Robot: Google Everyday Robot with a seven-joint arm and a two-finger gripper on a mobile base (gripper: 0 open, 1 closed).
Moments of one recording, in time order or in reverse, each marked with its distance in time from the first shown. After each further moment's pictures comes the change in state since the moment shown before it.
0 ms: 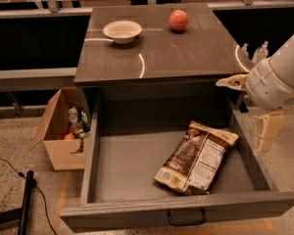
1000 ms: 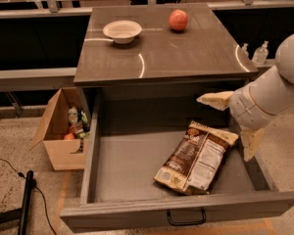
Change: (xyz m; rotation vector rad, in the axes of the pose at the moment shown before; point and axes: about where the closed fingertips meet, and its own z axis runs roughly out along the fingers) arm 0.013 -0.007 0.066 0.087 0.021 -0.416
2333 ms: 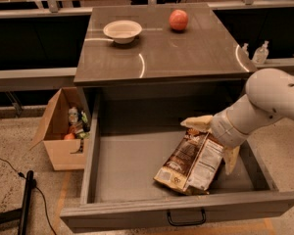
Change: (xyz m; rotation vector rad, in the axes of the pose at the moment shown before) arm -0.005 0.020 0.098 -0.040 -0.166 -0.107
